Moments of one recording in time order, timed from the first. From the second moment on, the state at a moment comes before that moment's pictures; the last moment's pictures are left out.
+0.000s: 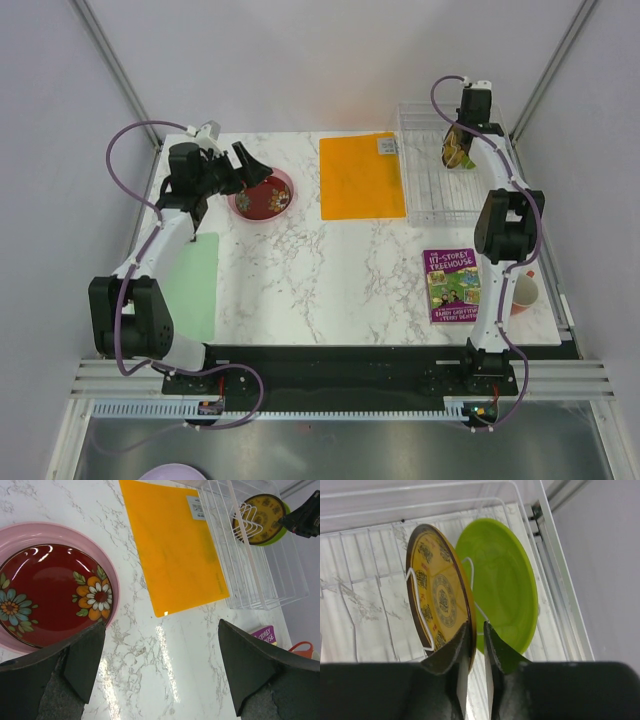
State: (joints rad) left arm -0.05 1.47 1.12 -0.02 0.49 -0.44; right arm -0.04 2.31 2.13 -0.40 0.40 -0.05
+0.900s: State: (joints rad) left arm -0.05 1.46 1.06 -0.02 0.47 -0.43; right arm -0.01 2.32 2.11 -0.32 0.44 -0.13
